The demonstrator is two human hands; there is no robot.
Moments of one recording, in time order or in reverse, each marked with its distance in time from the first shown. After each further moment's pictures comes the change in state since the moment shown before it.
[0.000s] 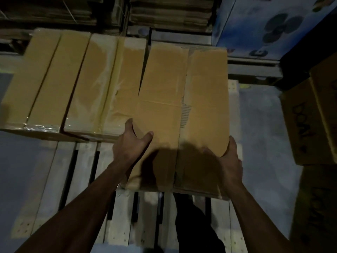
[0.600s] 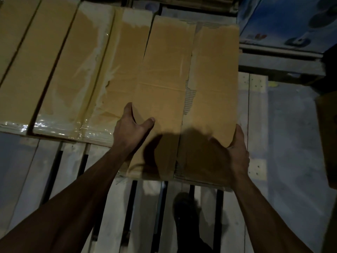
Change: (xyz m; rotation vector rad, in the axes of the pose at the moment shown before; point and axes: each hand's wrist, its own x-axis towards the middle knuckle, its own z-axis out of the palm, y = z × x) left_hand 0.143 -0.030 0.070 -0.067 0.089 0.096; right_hand 0.153 -0.007 0.080 0.013 0.008 -0.154
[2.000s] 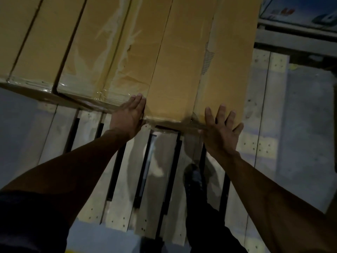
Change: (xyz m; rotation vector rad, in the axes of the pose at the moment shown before) left_hand -0.040 -0.099 -0.041 0.813 -0.230 0.394; right_hand -0.044 0.023 0.069 -1.004 -0.213 -0.364
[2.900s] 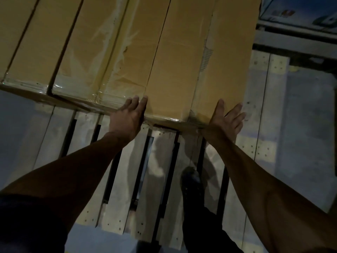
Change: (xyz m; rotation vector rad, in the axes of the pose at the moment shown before) left_hand 0.005 0.014 -0.002 0.015 0.038 -0.048; right_hand 0.028 0.000 -0.019 0.321 0.009 0.230
